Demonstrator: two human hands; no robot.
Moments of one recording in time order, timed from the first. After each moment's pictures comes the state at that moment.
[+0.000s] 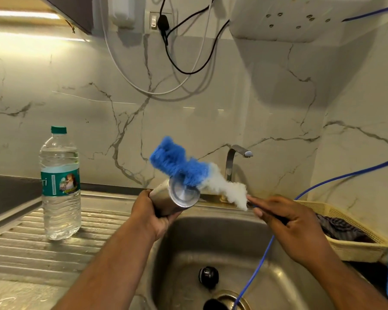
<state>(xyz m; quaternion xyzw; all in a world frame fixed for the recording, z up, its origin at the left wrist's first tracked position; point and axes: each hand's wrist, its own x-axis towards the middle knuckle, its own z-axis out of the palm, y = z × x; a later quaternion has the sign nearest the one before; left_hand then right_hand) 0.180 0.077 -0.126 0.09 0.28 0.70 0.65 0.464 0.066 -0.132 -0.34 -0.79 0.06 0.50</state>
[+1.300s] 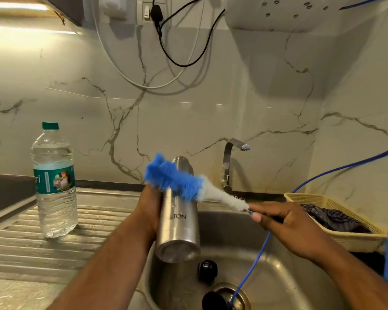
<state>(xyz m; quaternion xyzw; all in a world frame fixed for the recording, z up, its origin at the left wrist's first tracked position) 0.185 0.083 -0.128 0.31 0.37 0.62 0.62 0.478 0.075 -0.137 -0.40 -0.80 0.17 0.42</state>
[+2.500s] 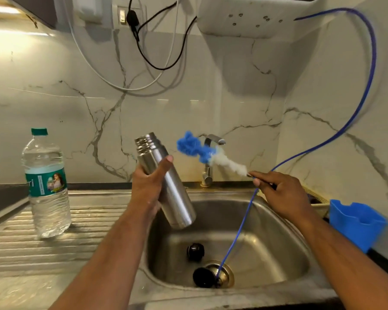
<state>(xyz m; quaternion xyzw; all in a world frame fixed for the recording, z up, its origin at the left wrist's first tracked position) 0.202 0.054 -0.111 0.44 0.38 0.71 0.40 0.504 0.051 -0.117 -0.50 -0.72 -0.01 0.48</state>
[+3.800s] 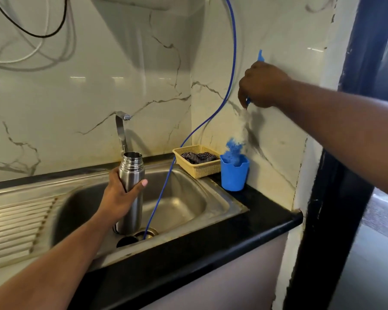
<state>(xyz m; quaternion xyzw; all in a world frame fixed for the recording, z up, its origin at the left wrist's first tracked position) 0.314 0.044 -0.196 0.67 0.48 0.49 0.28 0.666 -0.037 0.063 -0.61 -0.62 -0.47 -0.15</state>
